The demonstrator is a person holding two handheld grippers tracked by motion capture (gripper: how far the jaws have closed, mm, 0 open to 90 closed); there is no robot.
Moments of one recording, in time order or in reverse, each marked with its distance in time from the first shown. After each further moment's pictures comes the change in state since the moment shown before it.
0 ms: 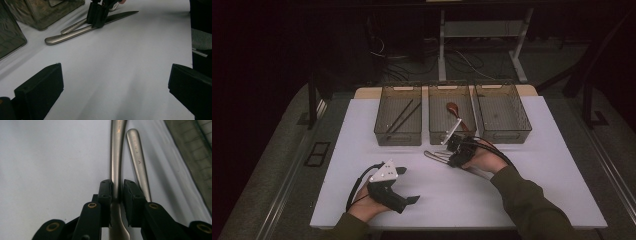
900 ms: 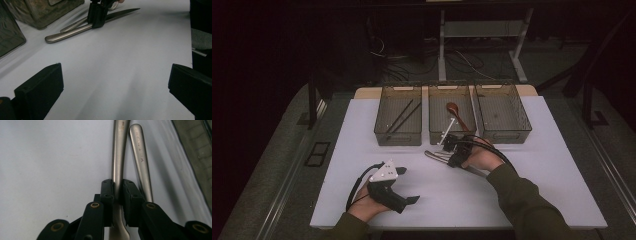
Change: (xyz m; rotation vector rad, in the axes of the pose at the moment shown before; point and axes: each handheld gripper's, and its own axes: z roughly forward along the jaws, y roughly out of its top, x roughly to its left) left arm 0.001 -0.001 0.000 0.005 -0.005 -0.002; right arm 0.001 0.009 0.000 0.080 0.000 -0.005
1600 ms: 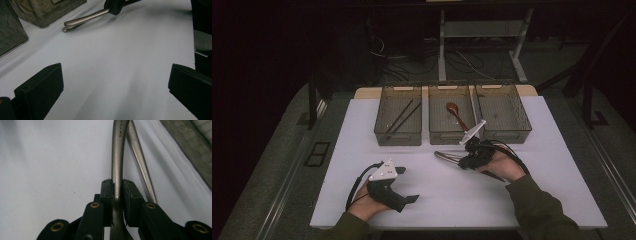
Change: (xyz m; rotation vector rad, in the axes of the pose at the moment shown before) left arm 0.003 -0.001 0.000 -0.001 0.006 -0.011; right arm -0.005 -0.059 -0.022 -0.227 0.052 0.093
